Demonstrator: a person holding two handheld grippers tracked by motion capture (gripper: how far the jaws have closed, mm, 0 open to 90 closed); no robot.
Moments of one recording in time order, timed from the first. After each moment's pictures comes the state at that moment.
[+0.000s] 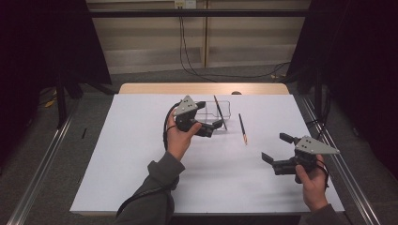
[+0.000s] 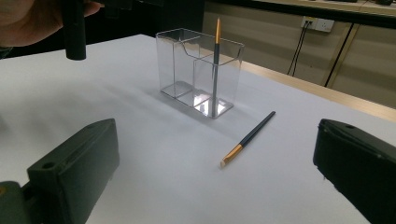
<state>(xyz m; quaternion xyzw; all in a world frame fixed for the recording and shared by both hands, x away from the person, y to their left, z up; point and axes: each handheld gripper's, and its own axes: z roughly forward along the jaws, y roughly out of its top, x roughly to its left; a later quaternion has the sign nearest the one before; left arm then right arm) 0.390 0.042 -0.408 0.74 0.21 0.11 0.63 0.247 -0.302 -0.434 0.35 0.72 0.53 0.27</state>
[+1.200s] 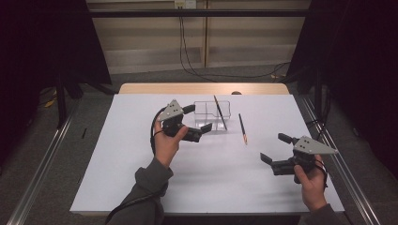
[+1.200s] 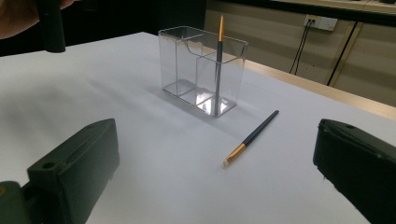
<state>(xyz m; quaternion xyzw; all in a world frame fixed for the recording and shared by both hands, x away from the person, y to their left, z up) 0.376 0.078 -0.406 0.73 0.21 0.11 0.64 0.247 -0.299 -0.435 0.35 0.72 0.53 0.27</state>
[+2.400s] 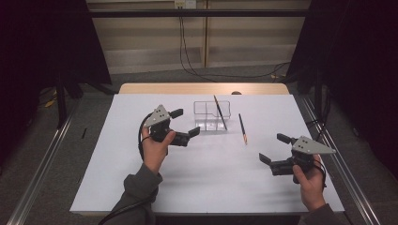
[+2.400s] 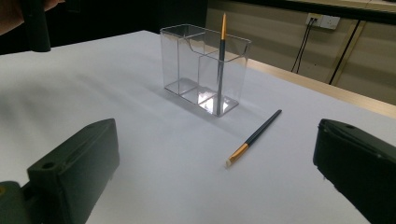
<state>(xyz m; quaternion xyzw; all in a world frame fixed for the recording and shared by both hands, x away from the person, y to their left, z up) 0.366 0.111 -0.414 0.72 0.23 0.13 0.64 0.248 -0.296 -0.437 0.35 0.73 0.53 0.27</state>
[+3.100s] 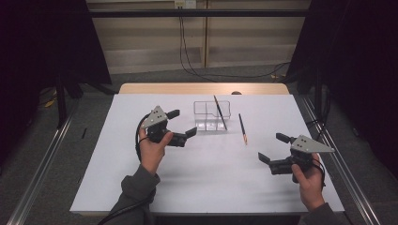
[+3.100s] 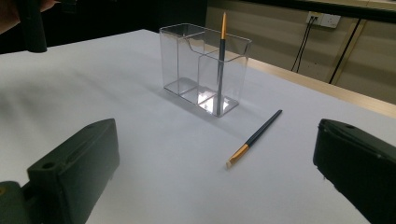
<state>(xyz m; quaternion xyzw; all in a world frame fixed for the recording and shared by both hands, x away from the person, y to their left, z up) 0.365 0.119 -0.417 0.73 0.24 0.14 0.62 0.251 -0.294 -0.436 0.35 0.73 0.53 0.27</state>
